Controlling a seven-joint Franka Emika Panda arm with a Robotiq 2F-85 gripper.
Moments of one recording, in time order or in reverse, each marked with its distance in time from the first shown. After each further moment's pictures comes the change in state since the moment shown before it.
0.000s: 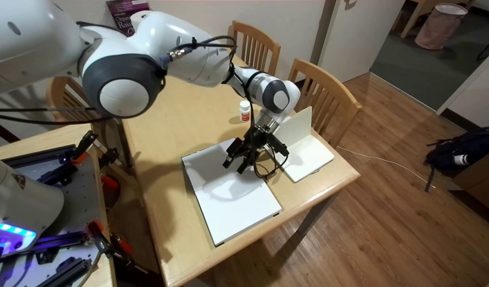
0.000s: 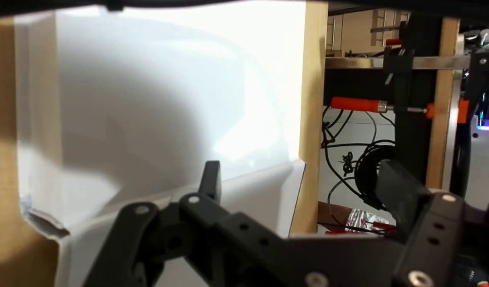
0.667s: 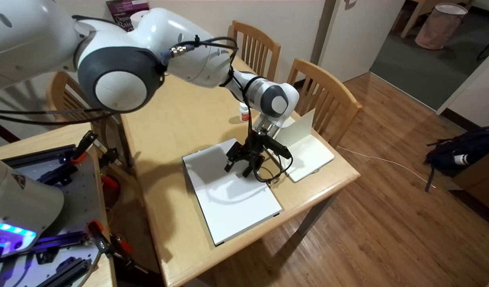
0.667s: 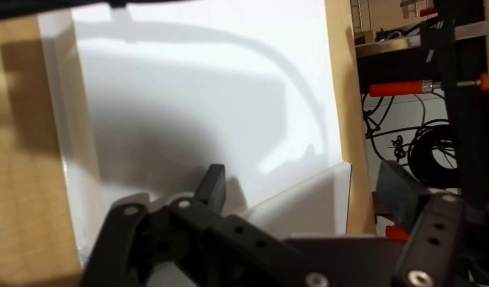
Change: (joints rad) arm -0.002 -0.038 -0.014 -0.103 0.000 0.144 0.201
